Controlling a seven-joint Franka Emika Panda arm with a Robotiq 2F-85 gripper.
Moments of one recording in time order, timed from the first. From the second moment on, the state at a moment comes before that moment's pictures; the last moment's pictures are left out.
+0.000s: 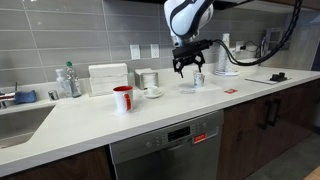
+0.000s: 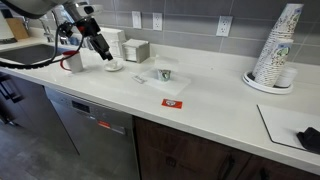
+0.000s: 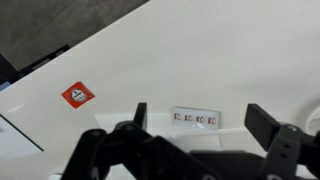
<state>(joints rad) -0.05 0.09 0.18 -2.07 -0.53 2.20 0.88</state>
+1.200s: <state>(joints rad) 0.12 0.47 -0.05 -1.78 -0.60 2.35 1.05</state>
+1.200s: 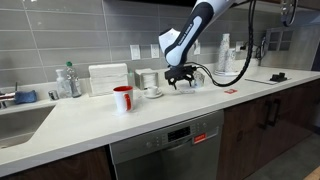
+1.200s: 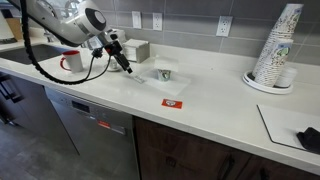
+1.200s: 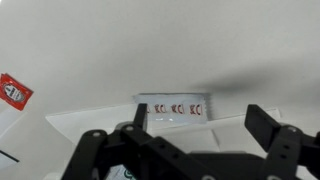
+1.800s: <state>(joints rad) 0.14 0.53 -0.10 -1.74 -0.60 2.42 1.06</state>
